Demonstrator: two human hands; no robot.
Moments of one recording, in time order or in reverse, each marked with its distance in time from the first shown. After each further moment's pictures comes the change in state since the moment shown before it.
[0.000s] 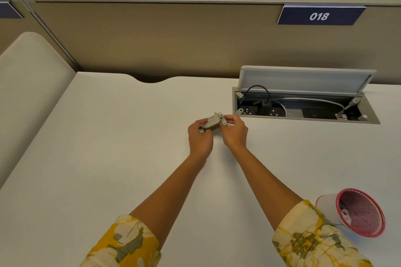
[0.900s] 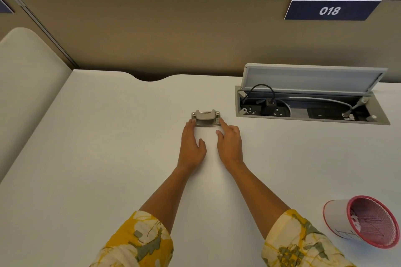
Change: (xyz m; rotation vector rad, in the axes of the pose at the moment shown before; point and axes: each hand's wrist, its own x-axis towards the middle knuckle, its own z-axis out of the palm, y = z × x) left_hand 0.025 -0.047 -0.036 0.399 -0.111 0.343; right_hand -0.009 0.034 0.026 -0.333 -0.067 -0.198
